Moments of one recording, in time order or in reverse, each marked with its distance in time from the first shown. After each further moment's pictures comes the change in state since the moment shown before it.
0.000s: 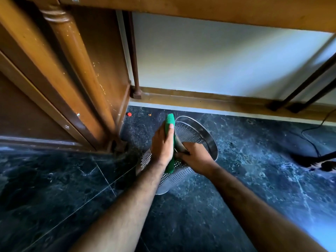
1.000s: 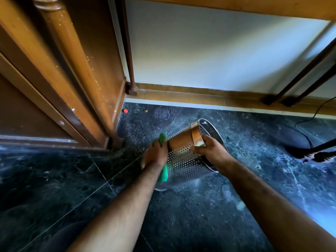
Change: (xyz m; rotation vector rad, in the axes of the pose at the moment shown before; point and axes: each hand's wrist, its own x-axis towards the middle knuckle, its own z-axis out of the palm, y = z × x) left_hand -0.014 -0.054 0.004 0.532 -0.161 -0.200; right_hand -0.025 0.038 -0.021 0.726 0.056 0.177
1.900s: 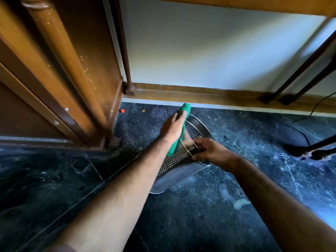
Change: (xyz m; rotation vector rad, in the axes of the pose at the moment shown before) left_hand 0.005 0.101 -0.021 -0.388 -0.167 0.186; right_hand -0.003 0.003 -0.026 -0.063 -0.359 -0.010
